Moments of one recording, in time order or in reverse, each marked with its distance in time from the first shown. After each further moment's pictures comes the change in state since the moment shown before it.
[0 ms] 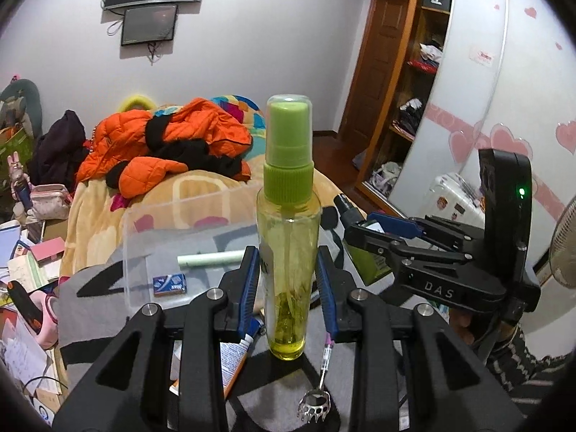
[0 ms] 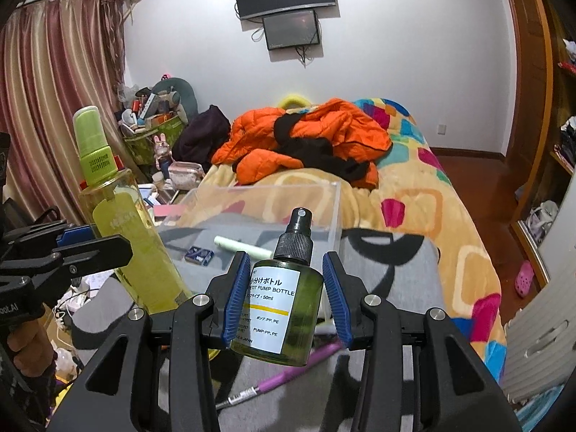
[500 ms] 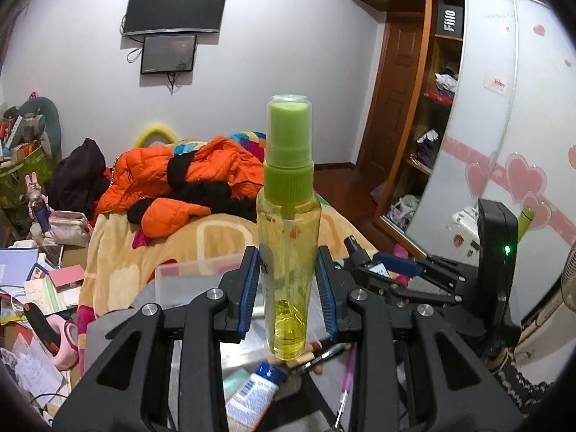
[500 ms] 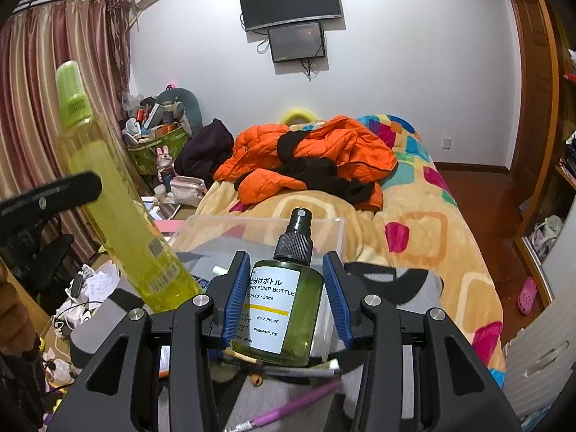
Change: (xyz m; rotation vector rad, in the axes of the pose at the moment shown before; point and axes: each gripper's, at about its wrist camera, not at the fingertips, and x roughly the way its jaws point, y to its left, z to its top) left arm -0.013 0.015 0.048 -0.009 -0.121 0.073; right arm 0.014 -0.003 0.030 -0.020 -0.046 0.010
